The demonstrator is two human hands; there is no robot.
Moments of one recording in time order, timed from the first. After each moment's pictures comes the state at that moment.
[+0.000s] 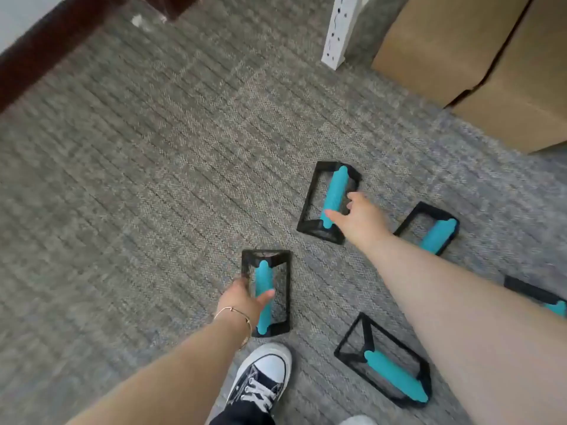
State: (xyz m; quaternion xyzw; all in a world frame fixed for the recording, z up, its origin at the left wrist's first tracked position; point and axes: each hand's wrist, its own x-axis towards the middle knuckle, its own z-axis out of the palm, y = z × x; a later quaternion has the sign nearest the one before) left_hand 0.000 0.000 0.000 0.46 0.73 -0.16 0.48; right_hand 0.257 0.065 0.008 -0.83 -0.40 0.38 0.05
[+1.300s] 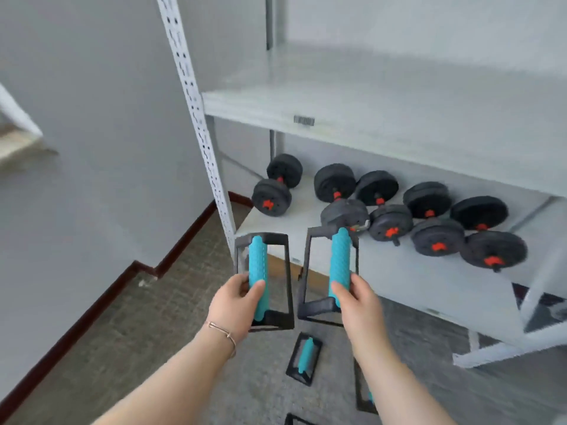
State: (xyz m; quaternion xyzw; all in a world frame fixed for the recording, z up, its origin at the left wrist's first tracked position) left_hand 0.194 0.023 0.683 0.67 0.54 0.20 0.48; right_hand 0.364 -0.113 0.693 -0.77 -0.20 0.28 0.54
